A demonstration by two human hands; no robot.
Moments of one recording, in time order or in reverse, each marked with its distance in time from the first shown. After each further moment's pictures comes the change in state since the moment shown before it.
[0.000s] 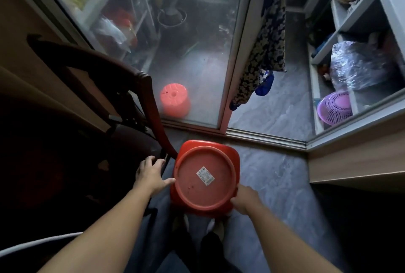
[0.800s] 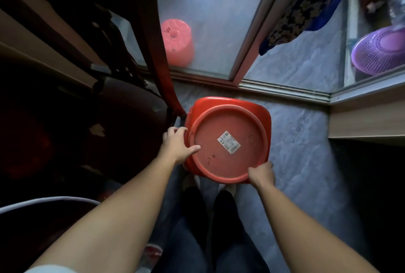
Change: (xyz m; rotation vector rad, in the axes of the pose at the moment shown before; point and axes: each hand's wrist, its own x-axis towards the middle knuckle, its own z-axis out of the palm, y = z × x) left_hand 0.106 -0.035 0.086 -0.217 -0.176 0.003; right_hand 0.098 -0.031 0.104 0.525 0.197 0.501
